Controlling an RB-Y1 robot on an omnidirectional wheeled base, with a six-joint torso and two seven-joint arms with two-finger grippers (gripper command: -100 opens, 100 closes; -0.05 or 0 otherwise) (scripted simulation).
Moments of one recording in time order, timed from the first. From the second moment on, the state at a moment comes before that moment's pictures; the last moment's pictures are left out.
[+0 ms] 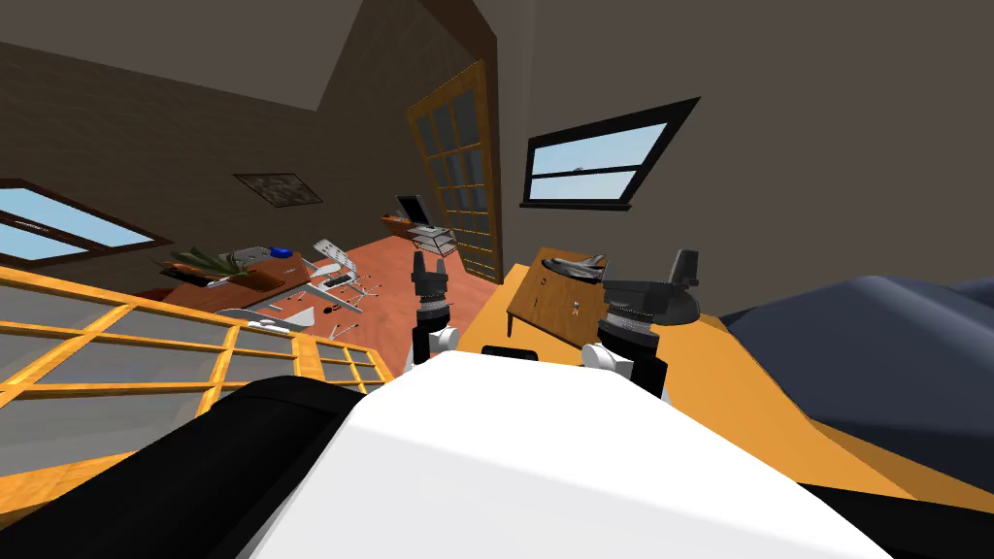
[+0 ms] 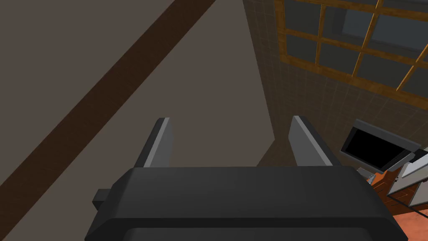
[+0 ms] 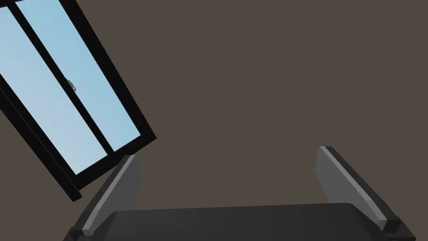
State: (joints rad) left arm 0.50 -0.01 -0.05 -2.33 0.09 -0.44 -0.02; right arm 0.53 -0.01 0.00 -2.35 -0.11 -0.49 -0.14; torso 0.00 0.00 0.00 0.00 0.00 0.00
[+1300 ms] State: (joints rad) left arm 0.50 -0.01 -0.05 -2.33 0.09 -0.44 -0.02; right arm 0.60 -0.34 0.05 -2.07 0.00 -0.37 -0.09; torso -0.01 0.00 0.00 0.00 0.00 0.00
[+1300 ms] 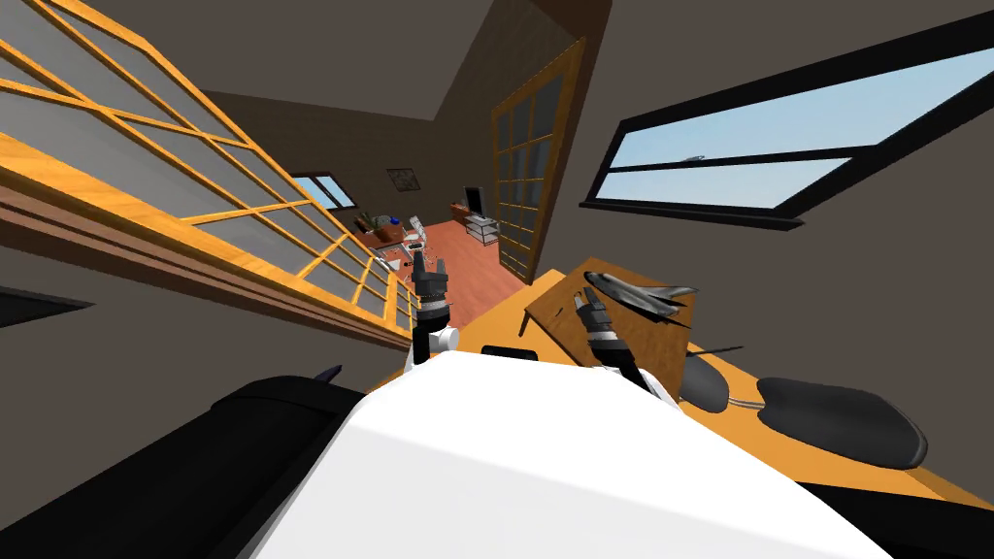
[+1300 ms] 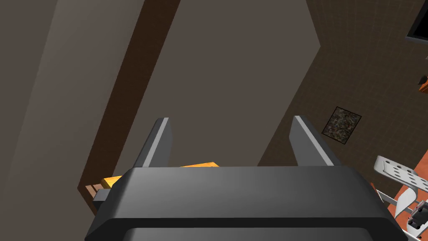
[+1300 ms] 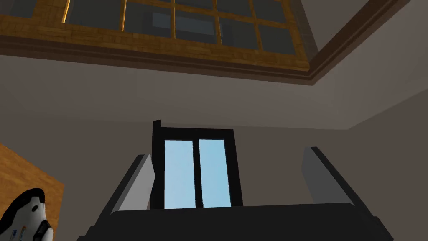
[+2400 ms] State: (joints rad) left arm 0.50 -0.01 -0.05 -2.33 0.09 -0.44 -0.02; right arm 0.68 -0.59 0.14 -1.81 0.12 -0.25 0.02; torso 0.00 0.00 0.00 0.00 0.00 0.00
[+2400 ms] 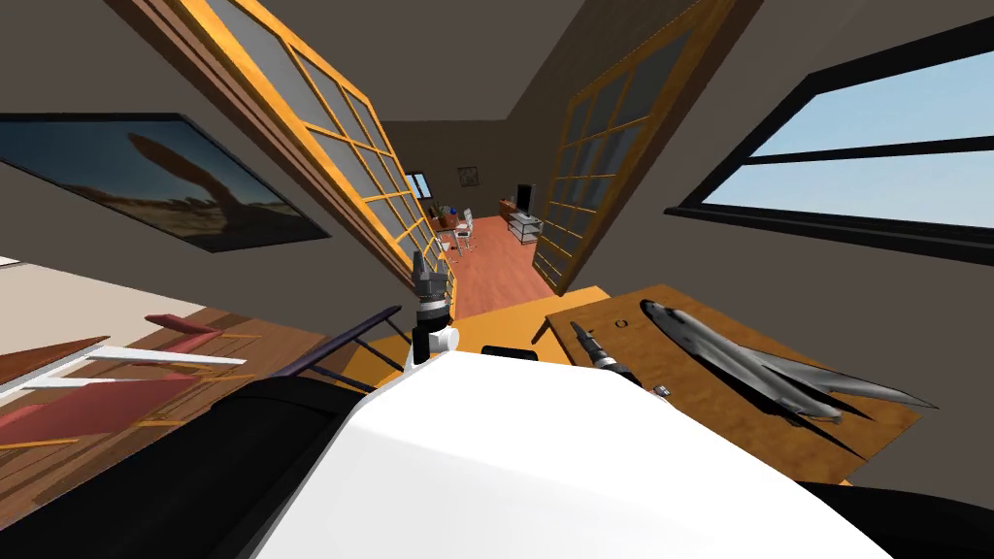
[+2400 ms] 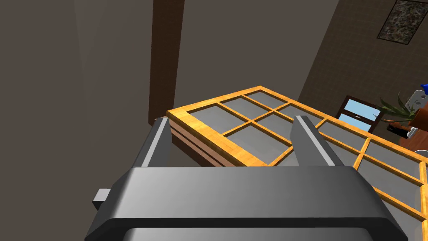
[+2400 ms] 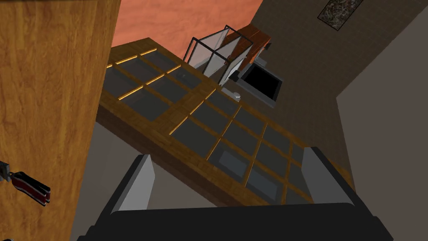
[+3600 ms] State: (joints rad) left arm 0.50 -0.01 -0.05 -2.33 0.09 -0.44 -0.02; right arm 0.84 -0.84 0.21 -1.48 0.22 -0.21 0.20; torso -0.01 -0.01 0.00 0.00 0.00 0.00
